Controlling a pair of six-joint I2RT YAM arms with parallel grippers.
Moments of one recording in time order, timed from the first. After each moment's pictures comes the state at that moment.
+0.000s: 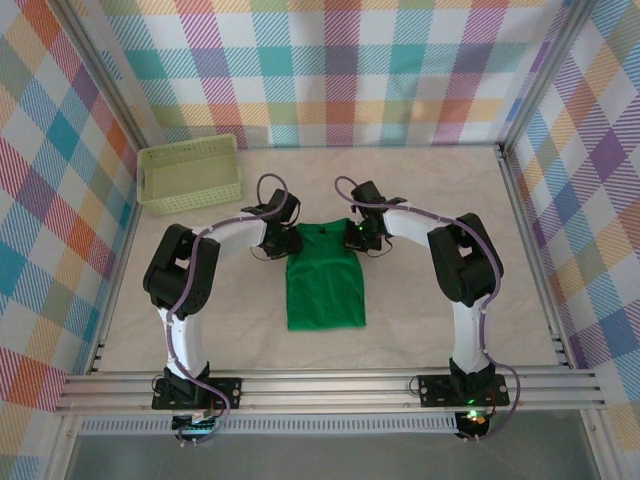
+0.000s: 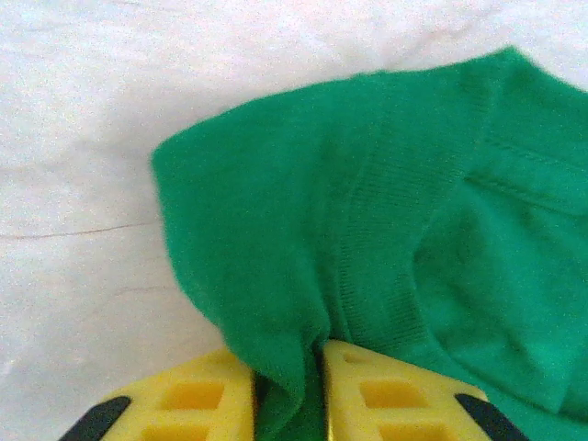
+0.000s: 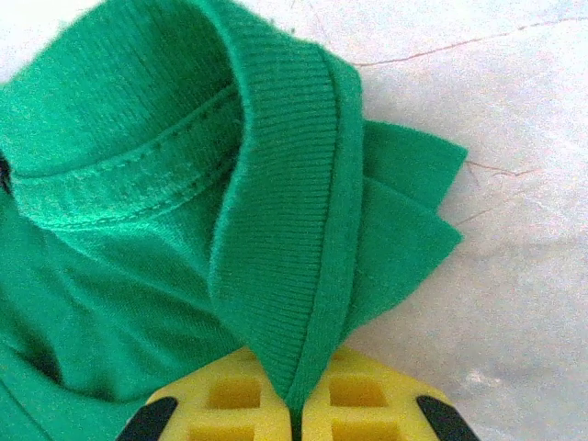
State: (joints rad) left arm -0.48 1.94 1.25 -0.48 0.07 -0.71; right arm 0.50 2.03 1.37 -0.53 -0.24 0.54
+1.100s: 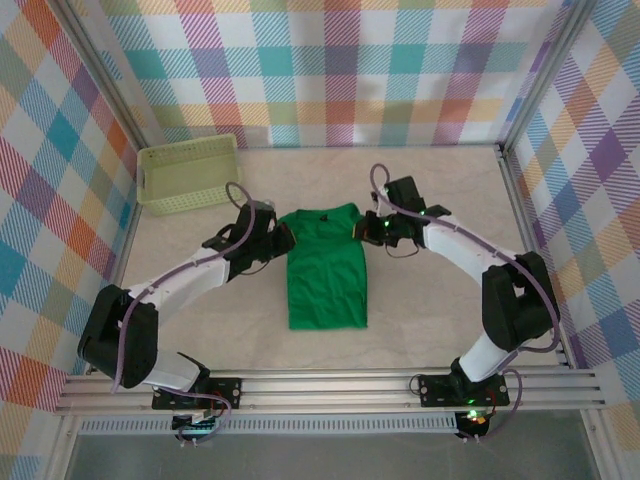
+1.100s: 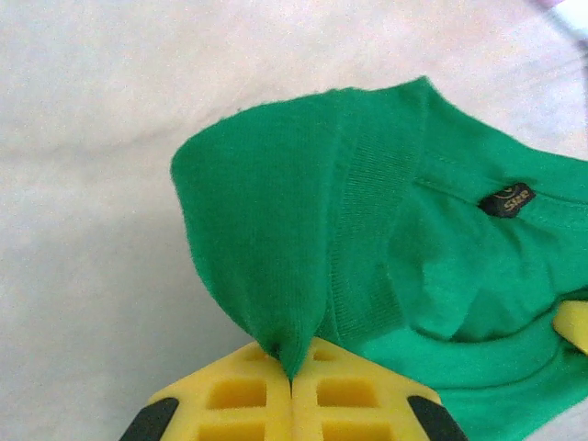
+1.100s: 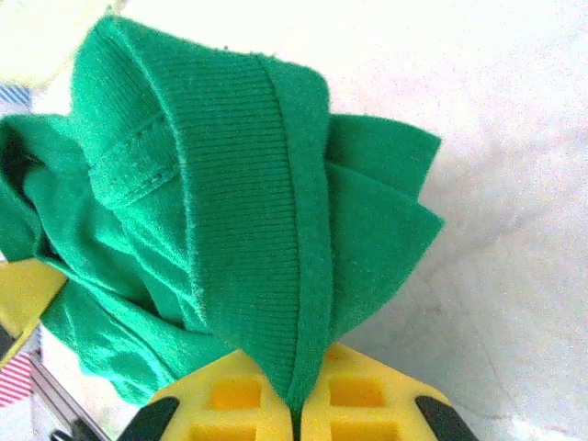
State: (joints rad) left arm -0.49 1.44 0.95 -0.22 0.09 -0.79; right arm 0.41 1.62 1.17 -0.44 -0.45 0.59
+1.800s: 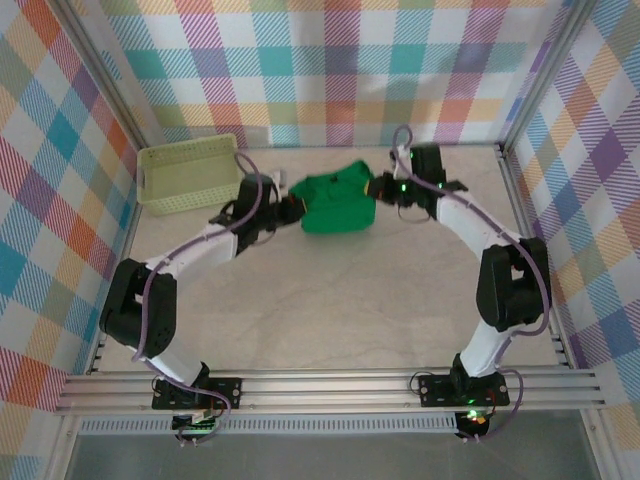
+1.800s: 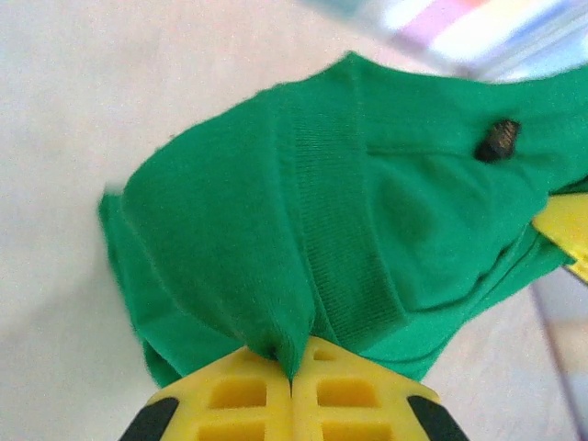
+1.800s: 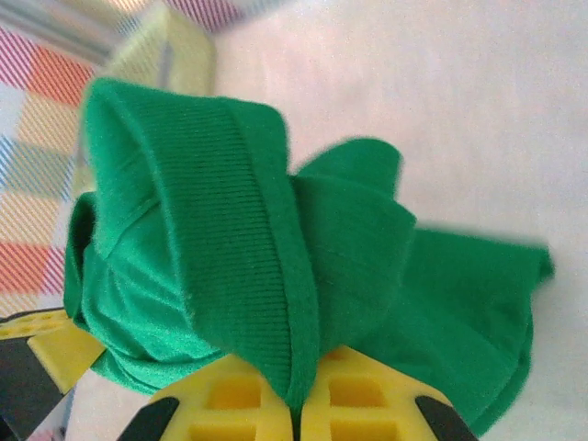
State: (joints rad) left arm -0.46 1.58 1.01 -0.03 0.25 -0.63; right arm 0.26 1.71 1.25 -0.28 -0.56 0.51
